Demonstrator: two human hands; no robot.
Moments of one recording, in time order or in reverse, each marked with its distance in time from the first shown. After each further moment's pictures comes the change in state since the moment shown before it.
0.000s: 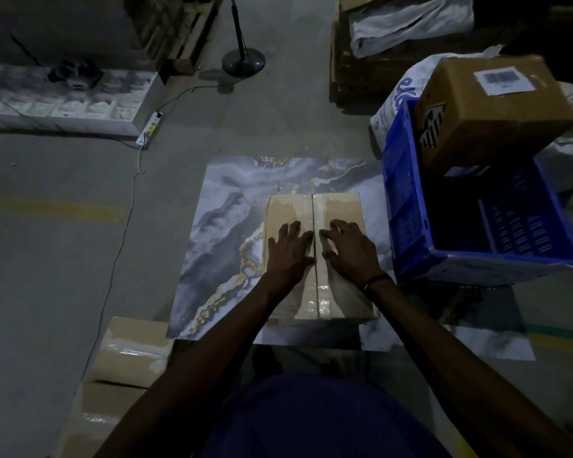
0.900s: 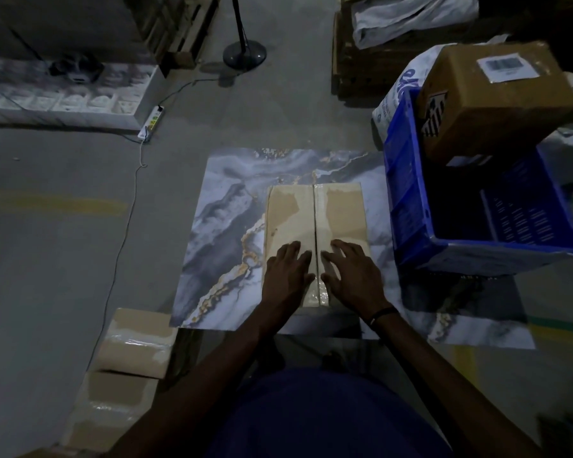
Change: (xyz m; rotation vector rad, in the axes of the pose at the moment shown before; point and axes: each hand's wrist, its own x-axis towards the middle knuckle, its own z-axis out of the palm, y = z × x) left_hand -0.065 -0.006 0.032 -0.021 0.102 0.086; right_hand -0.072 -0.014 0.020 0.044 0.024 0.008
